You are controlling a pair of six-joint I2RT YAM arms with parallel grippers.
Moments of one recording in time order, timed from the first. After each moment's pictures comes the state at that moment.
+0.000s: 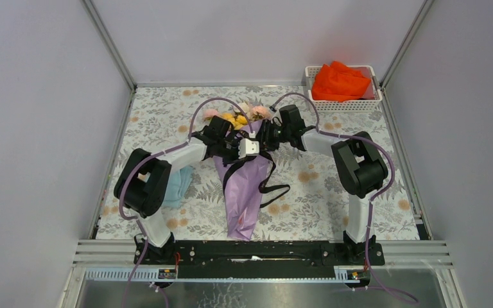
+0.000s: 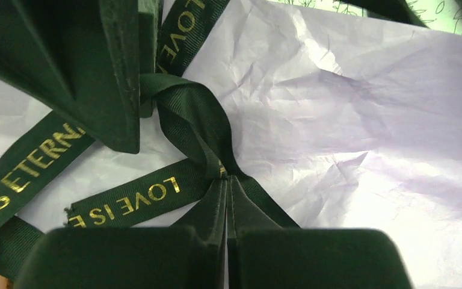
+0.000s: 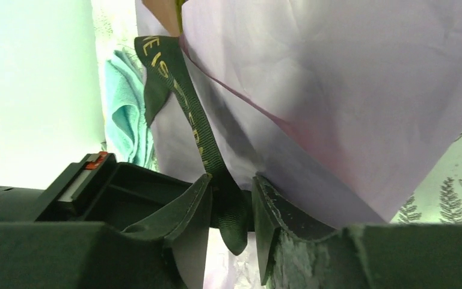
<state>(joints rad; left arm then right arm) -0.46 1.76 1.07 -0.29 0.62 0.94 0.47 1.99 1.22 0.07 -0.59 0.73</state>
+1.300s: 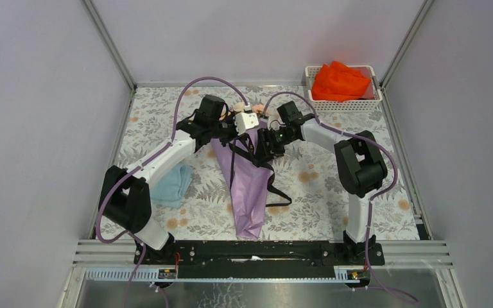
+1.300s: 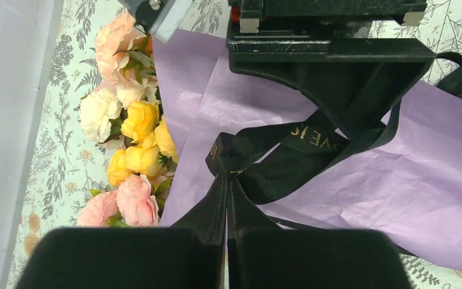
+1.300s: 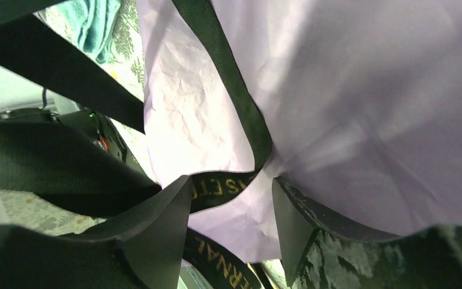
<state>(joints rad) -0.46 1.58 1.24 -0.37 0.43 0.75 0.46 2.01 1.39 -0.50 -0.77 0.25</state>
